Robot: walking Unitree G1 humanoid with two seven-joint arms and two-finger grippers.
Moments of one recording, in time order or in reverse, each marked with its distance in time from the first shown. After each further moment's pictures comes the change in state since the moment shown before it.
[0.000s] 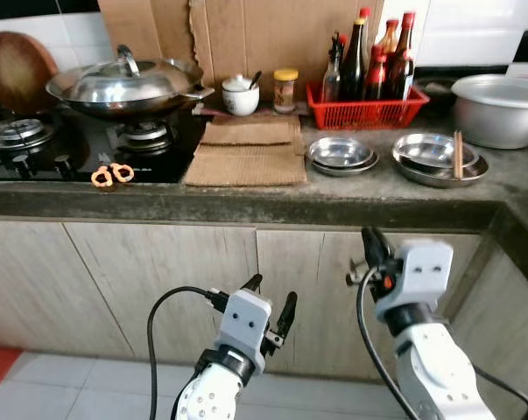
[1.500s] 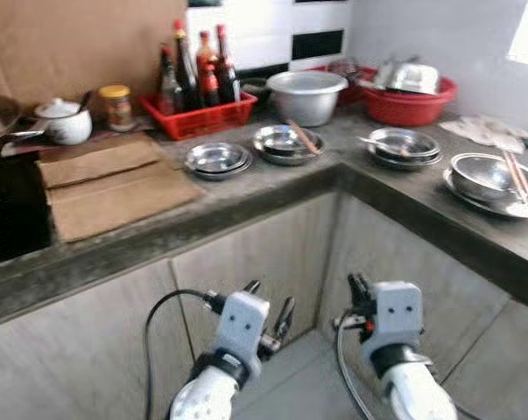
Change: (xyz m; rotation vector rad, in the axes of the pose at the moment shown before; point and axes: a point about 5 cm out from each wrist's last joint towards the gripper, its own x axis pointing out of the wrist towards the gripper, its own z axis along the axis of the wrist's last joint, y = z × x) left arm -0.006 0.007 -0.009 -0.011 0.061 0.007; right arm -0.024 0.017 -0.039 -0.024 0.162 0.016
